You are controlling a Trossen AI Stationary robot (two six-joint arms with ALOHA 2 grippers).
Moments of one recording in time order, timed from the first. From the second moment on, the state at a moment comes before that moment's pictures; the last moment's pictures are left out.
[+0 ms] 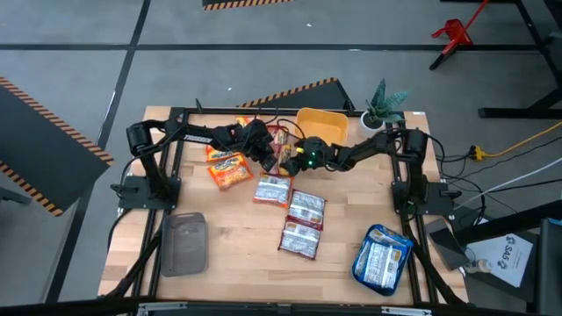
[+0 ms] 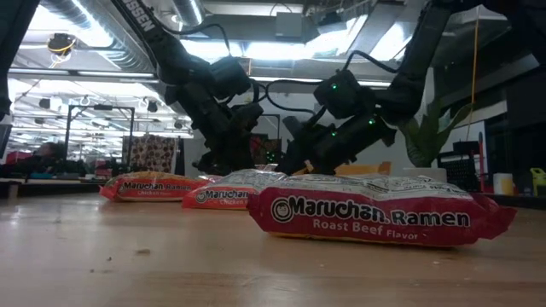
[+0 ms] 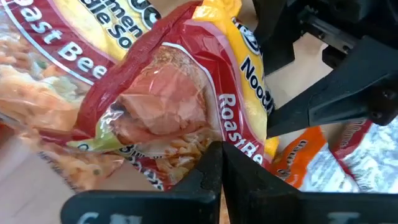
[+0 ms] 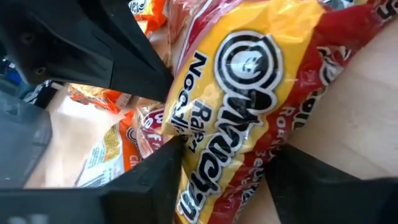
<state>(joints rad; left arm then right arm) 0.43 1.79 0.93 -0.06 0.26 -0.45 -0.29 1.99 0.84 0.62 -0.20 0.74</state>
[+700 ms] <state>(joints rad) 0.49 1.34 0.93 -0.09 0.25 -0.52 -0.29 1.79 0.85 0.55 -0.25 0.97</state>
